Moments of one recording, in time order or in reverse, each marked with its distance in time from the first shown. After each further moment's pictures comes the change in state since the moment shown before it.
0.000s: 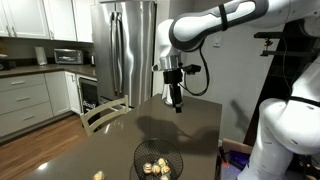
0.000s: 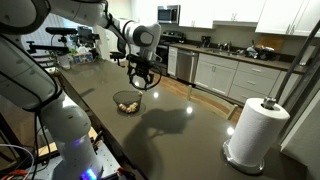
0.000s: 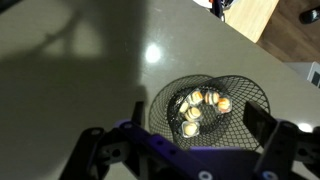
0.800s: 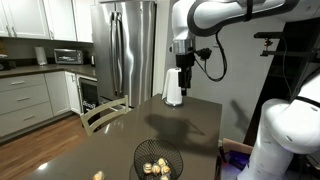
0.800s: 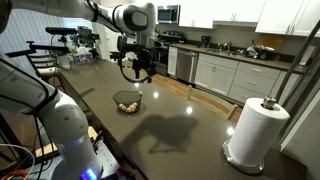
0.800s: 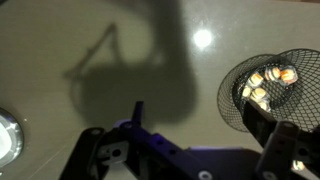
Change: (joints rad) arm -0.095 -0.173 0.038 0.006 -0.189 -0.062 0.418
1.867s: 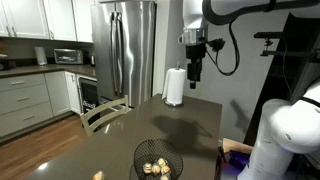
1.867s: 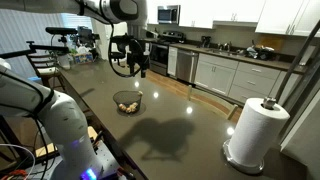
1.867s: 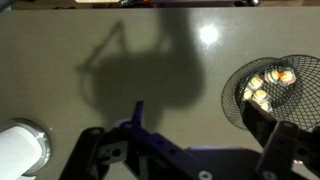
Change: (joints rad) arm -0.028 -0.129 0.036 -0.002 -0.009 -0.103 0.076
